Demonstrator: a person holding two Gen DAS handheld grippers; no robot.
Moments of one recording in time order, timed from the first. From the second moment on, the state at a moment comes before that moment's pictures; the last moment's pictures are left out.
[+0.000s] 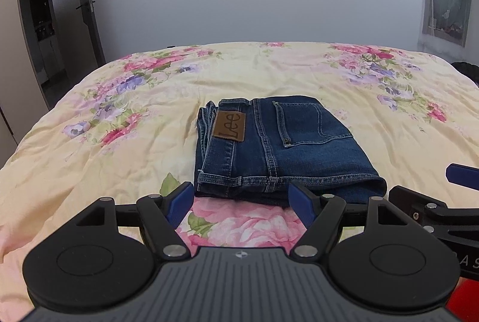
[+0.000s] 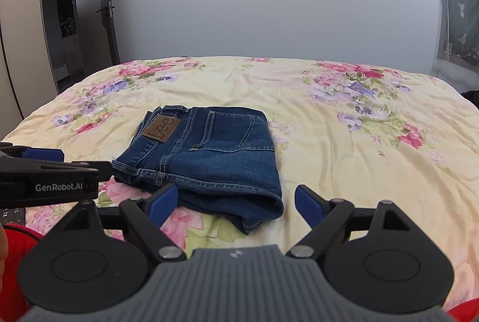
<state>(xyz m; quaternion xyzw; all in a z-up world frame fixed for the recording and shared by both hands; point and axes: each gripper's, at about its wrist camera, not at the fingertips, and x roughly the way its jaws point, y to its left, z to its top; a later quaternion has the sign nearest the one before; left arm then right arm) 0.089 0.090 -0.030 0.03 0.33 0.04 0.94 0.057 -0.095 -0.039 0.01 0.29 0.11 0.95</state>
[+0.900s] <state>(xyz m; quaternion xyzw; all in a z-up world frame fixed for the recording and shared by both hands) 0.089 0.090 -0.027 0.03 0.33 0.04 0.94 0.055 -0.096 -0.038 0.01 0.29 0.12 0.95</state>
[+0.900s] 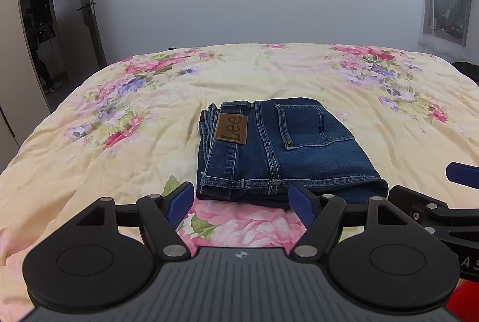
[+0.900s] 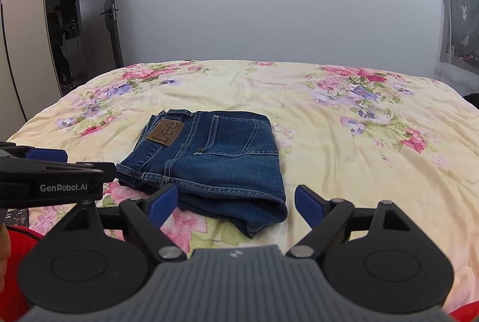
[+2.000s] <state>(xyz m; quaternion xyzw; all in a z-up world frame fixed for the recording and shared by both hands) 0.088 0.090 -0.023 0.05 0.32 0.04 0.95 0.055 -0.096 -0.039 0.01 0.29 0.12 0.95</state>
